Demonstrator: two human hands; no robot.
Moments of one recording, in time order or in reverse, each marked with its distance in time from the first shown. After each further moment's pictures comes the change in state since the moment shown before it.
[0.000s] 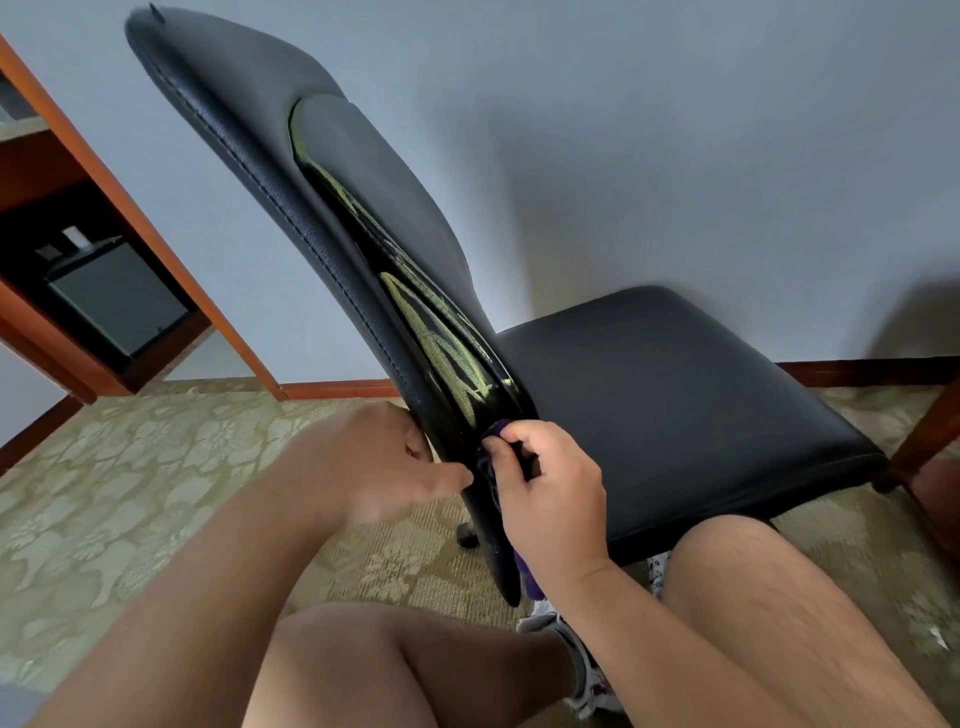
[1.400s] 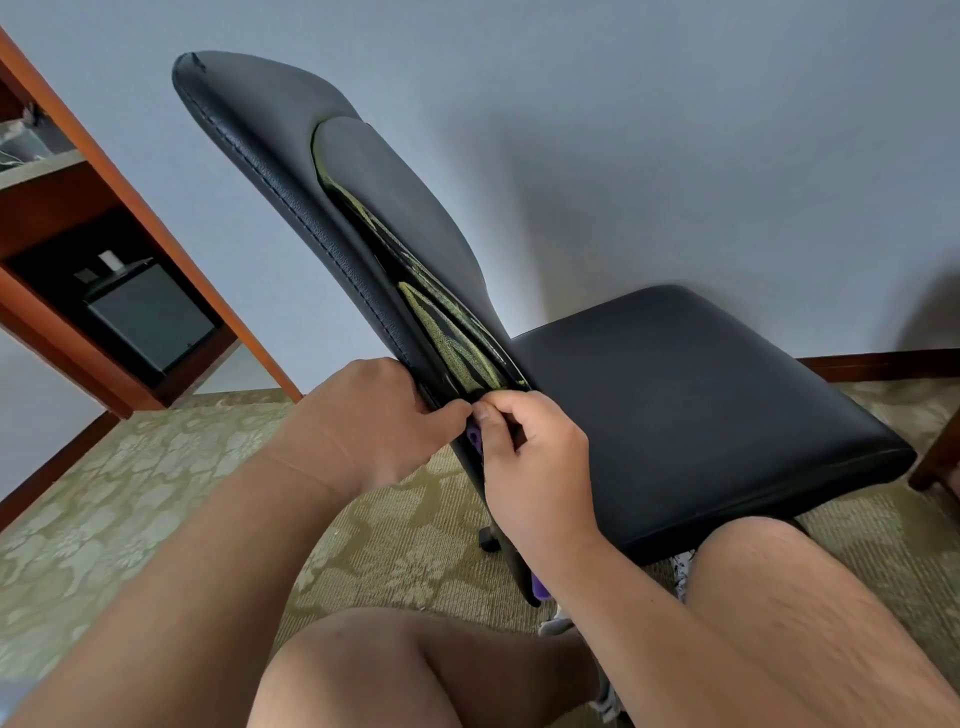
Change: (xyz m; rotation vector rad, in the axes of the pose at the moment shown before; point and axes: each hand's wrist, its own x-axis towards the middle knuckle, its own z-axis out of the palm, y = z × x) left_hand -0.006 0.024 -0.040 0.117 0.169 0.006; right_hand 0.016 -0.043 0.007 0.184 -0.051 0.042
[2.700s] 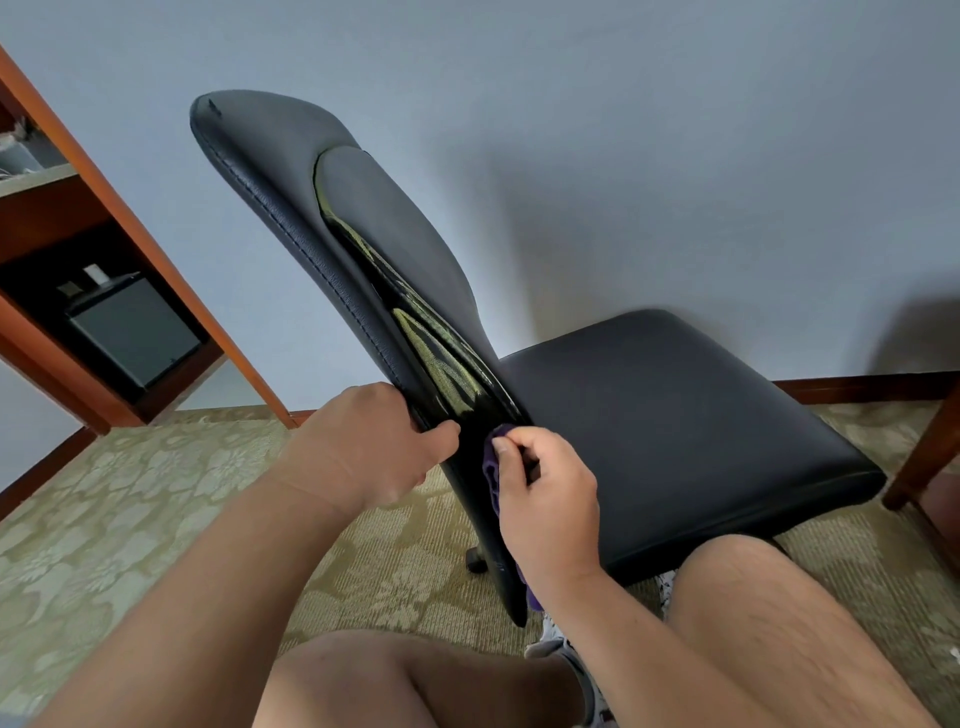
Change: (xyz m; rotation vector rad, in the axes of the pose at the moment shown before) left_hand 0.000 0.000 0.005 -0.095 -0.060 -0.081; right_hand -0.008 0.022 -0.009 -0.125 0.074 0.081
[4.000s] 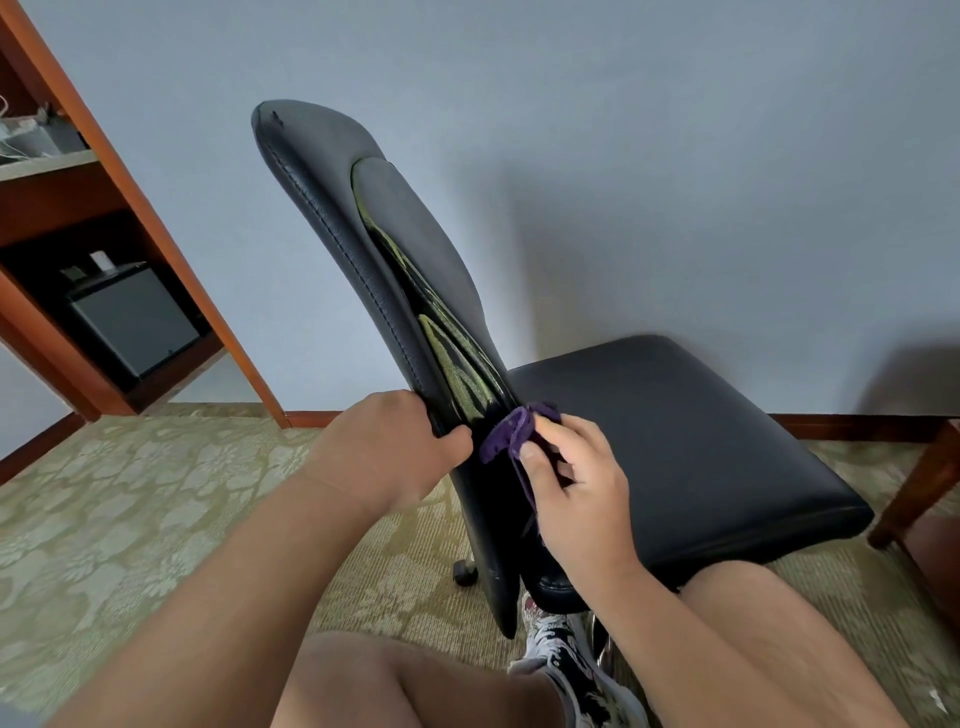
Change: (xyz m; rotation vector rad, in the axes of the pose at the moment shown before) left_hand -0.002 -0.001 0.006 0.017 0.056 0.027; right_hand 0.019 0.014 -0.021 0.079 -0.060 -0.219
